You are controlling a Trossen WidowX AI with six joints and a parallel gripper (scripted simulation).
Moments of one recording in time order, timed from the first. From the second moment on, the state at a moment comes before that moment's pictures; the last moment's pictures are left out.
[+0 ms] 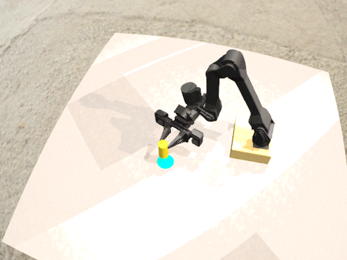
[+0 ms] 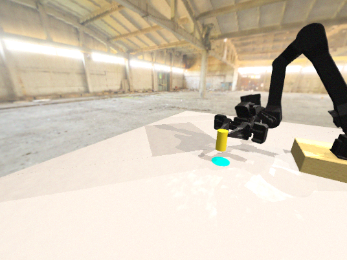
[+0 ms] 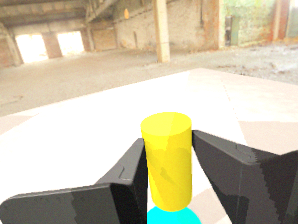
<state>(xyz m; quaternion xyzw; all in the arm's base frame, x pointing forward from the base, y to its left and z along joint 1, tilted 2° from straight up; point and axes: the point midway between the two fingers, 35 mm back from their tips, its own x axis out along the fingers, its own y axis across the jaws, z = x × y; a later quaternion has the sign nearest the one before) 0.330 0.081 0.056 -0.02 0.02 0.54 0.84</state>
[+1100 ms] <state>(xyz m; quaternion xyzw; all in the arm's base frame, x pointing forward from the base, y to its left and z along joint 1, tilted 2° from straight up) 0.326 0.080 0.011 -0.04 0.01 0.54 0.84</state>
